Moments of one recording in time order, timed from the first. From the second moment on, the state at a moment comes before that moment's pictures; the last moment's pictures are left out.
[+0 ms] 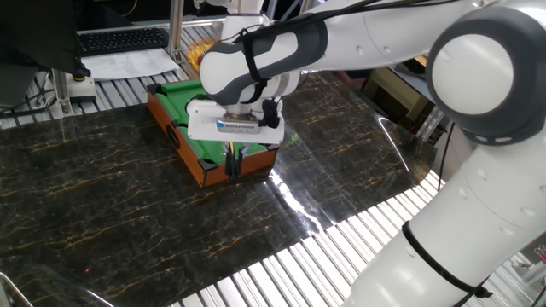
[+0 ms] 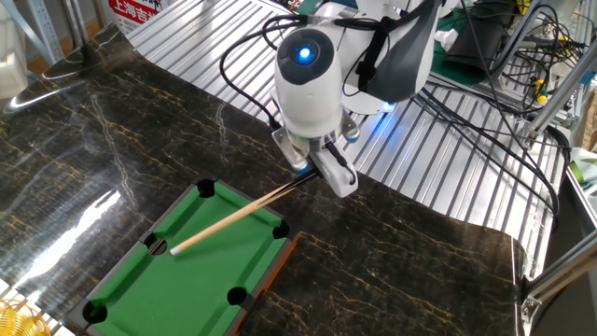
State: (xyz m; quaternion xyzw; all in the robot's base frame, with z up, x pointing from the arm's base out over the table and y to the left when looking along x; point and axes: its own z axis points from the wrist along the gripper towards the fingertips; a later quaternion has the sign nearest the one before) arm 0.422 0.055 0.194 -0.23 -0.96 0.00 0.15
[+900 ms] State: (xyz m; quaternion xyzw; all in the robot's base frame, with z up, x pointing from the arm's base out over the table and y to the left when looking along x) arm 0.449 0.049 0.194 -0.18 -0.98 0.01 0.12
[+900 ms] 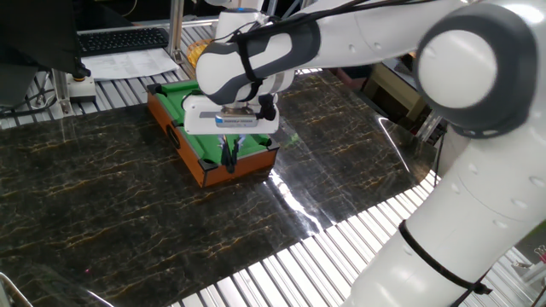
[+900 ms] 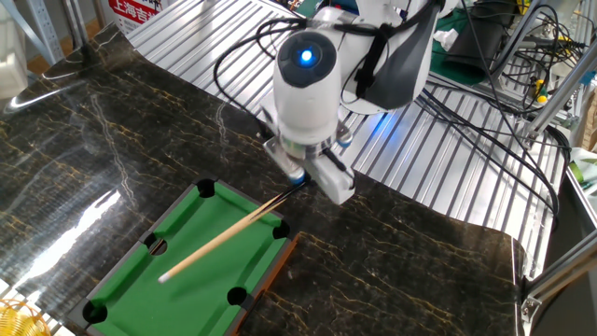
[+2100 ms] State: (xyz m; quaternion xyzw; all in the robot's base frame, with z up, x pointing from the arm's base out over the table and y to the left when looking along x) arm 0.500 0.039 0.166 -0.14 -0.99 0.01 0.09
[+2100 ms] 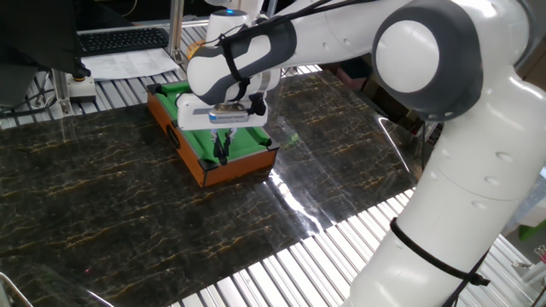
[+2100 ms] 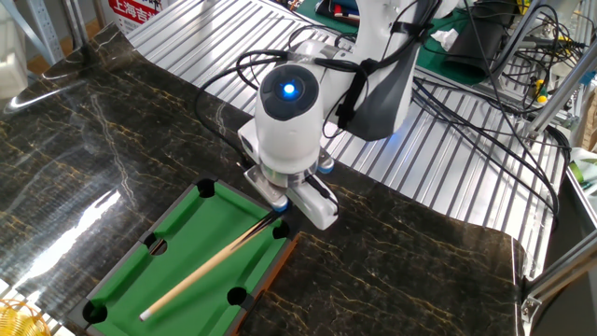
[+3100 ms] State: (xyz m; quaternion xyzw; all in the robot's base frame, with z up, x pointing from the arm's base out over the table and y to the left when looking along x) arm 0.504 0.025 0.148 -0.12 -0.99 0.01 0.09
